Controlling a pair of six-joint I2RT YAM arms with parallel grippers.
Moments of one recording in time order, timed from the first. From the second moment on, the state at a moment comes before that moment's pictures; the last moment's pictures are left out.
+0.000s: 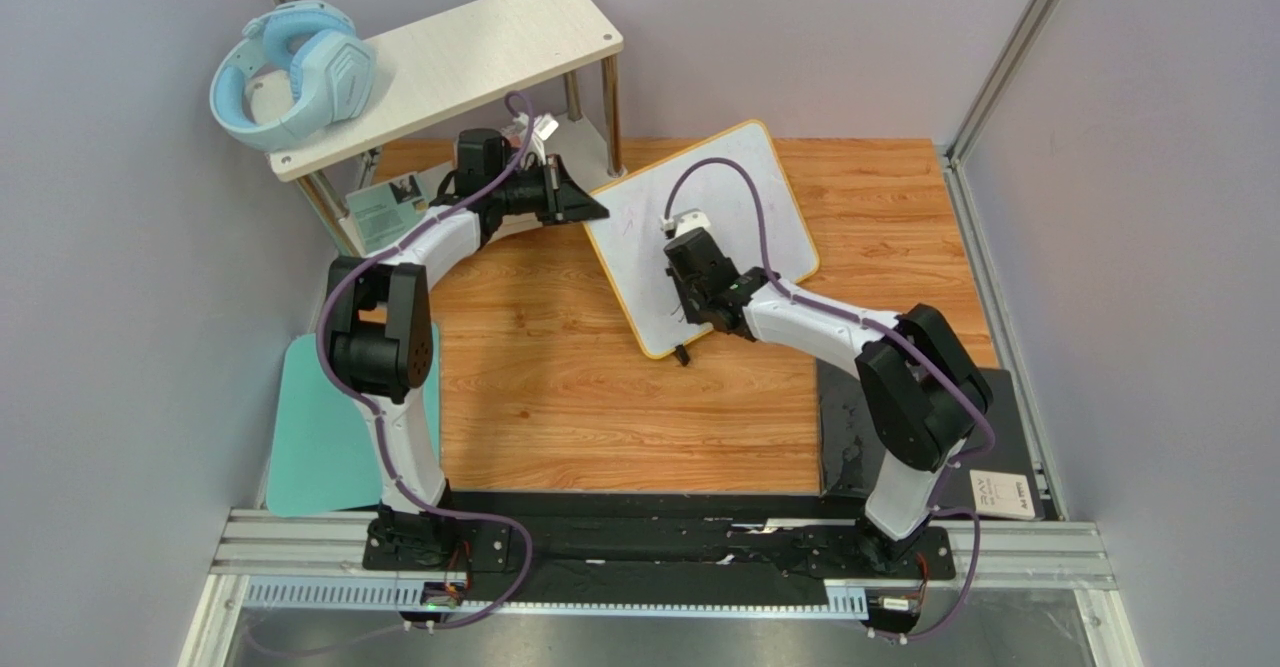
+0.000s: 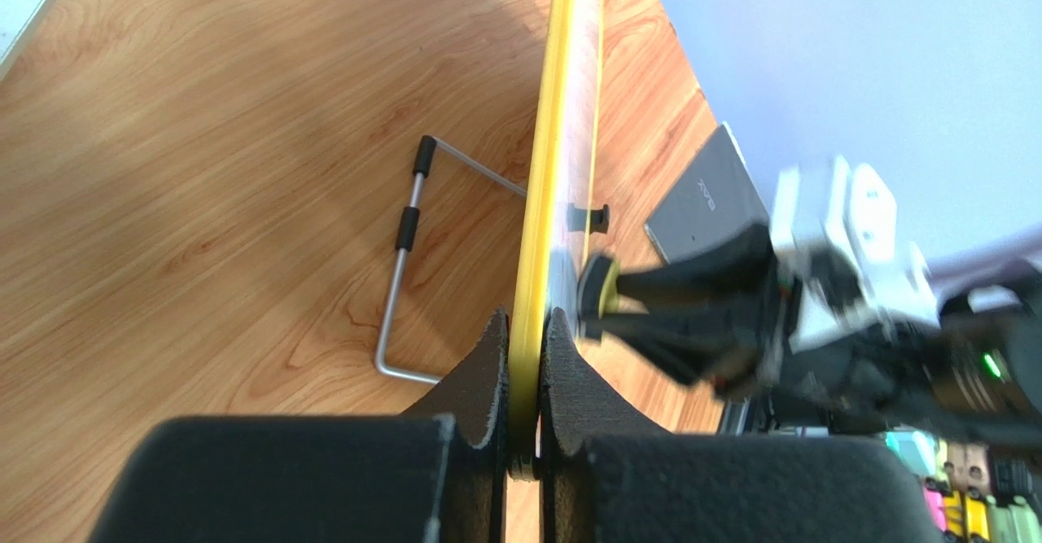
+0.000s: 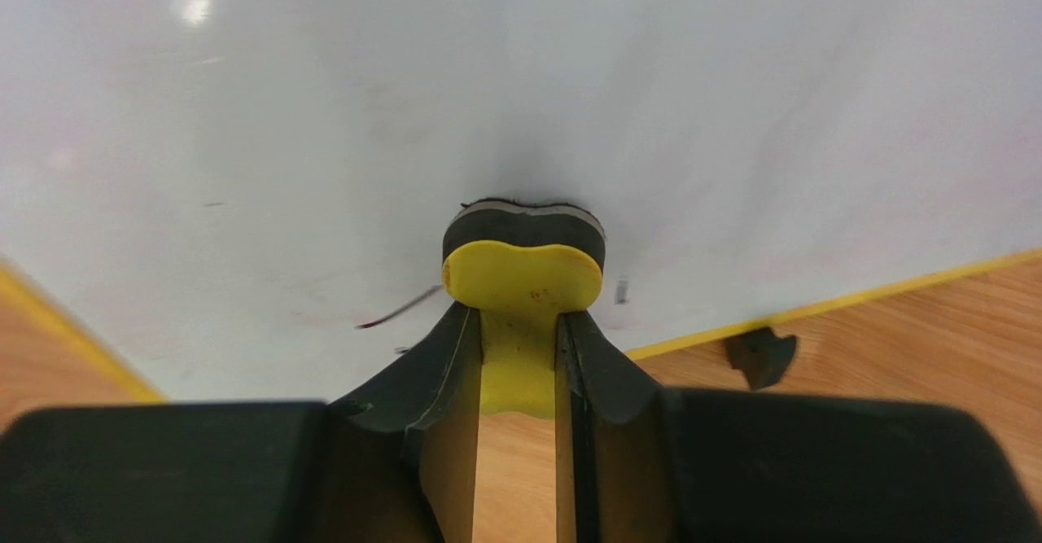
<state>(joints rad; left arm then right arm) -0.15 1.96 1.43 0.05 0.96 -0.42 0.69 1.76 1.17 -0.26 0.34 0.21</state>
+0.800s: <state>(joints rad) -0.15 1.96 1.44 0.05 0.95 -0.41 0.51 1.73 1.07 -0.03 0.35 0.27</state>
